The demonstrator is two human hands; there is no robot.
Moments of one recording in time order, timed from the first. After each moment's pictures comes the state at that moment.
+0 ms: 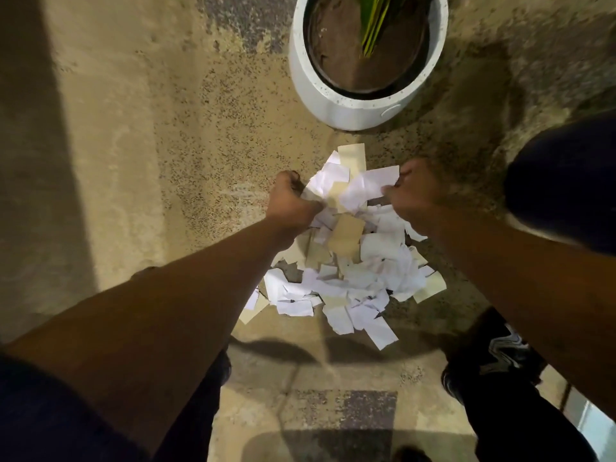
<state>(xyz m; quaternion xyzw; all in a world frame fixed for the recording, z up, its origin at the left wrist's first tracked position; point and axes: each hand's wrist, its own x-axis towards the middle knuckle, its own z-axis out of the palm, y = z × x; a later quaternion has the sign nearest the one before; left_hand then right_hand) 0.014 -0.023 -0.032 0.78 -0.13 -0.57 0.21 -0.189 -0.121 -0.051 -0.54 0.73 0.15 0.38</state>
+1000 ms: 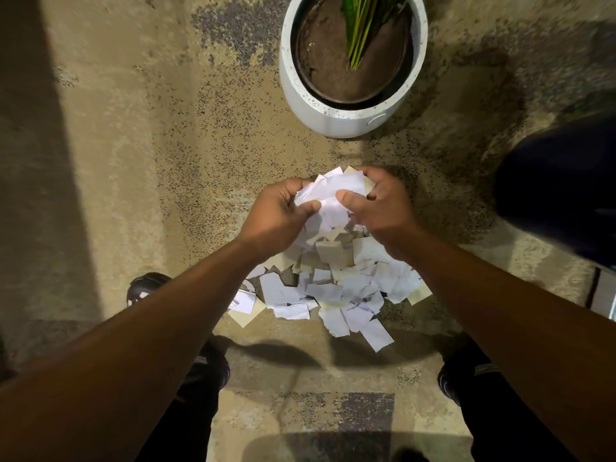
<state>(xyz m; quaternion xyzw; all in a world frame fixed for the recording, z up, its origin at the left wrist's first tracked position) 0.027 -0.022 0.031 0.69 -0.31 -0.59 0.28 -0.150 -0.090 0.018 -0.43 0.60 -0.12 0.67</state>
